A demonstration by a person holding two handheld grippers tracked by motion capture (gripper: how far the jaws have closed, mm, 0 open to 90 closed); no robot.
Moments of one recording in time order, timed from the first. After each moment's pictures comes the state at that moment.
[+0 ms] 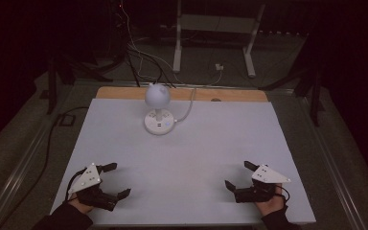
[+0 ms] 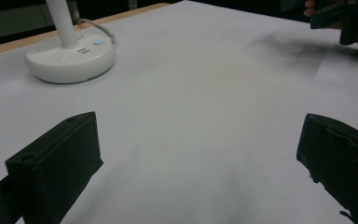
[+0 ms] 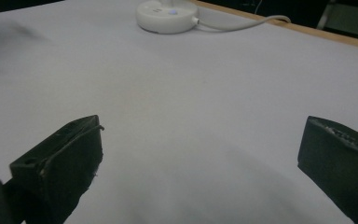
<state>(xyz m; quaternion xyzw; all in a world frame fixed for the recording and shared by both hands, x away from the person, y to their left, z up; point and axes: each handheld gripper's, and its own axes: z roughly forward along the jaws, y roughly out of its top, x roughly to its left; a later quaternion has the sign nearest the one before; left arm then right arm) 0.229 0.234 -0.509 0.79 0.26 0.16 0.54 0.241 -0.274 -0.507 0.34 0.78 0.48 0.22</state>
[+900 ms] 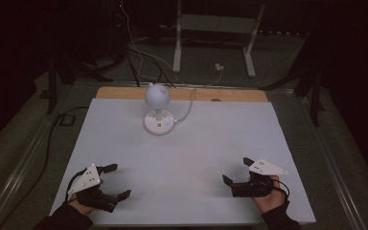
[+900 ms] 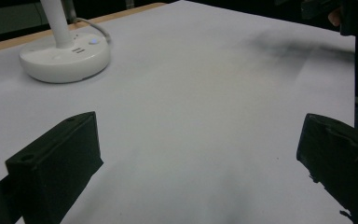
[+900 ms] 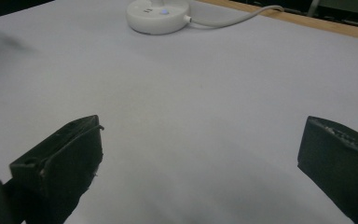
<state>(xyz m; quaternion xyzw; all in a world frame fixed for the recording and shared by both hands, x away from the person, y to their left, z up) 0.226 0.233 -0.507 0.78 0.26 0.15 0.54 0.248 -0.261 -0.485 0.38 0.78 0.46 0.21</state>
